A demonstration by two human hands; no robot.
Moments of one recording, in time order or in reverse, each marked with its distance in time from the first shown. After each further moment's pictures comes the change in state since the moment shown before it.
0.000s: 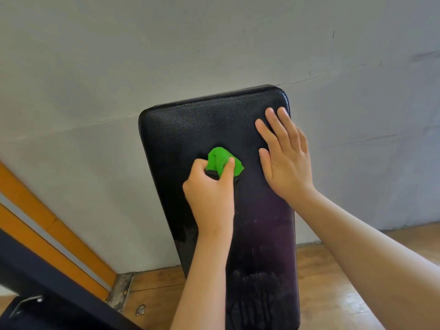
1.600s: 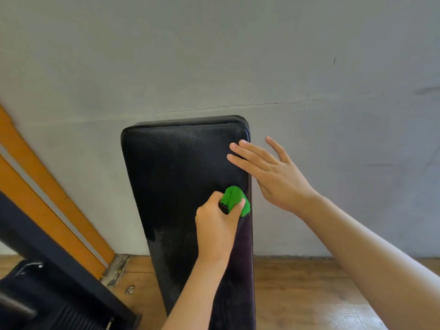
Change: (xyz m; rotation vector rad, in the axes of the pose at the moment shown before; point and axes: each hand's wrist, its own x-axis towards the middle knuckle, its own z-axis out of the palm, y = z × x) left_hand -0.061 0.031 0.051 0.199 -0.233 -0.083; right_hand 0.033 0.073 -0.062 0.075 -0.495 -0.455
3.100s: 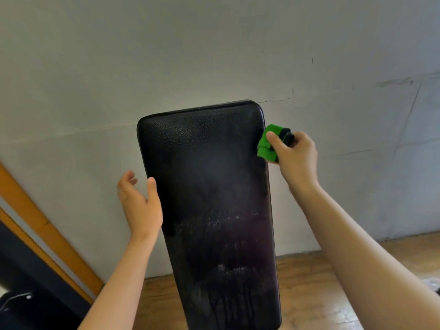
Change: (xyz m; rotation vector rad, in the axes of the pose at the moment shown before) left_hand 0.069 -0.134 -0.120 -0.072 0.264 0.019; right_hand 0.025 -0.079 -0.012 0.946 0.641 1.267
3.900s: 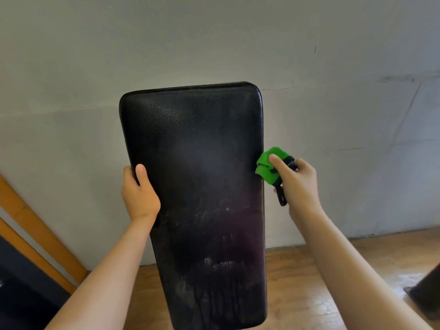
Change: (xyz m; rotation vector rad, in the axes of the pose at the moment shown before) left_hand 0.000 -0.020 0.044 -0.080 0.062 -0.091; right_hand -0.025 0.053 -0.016 0.140 -0.075 0.206
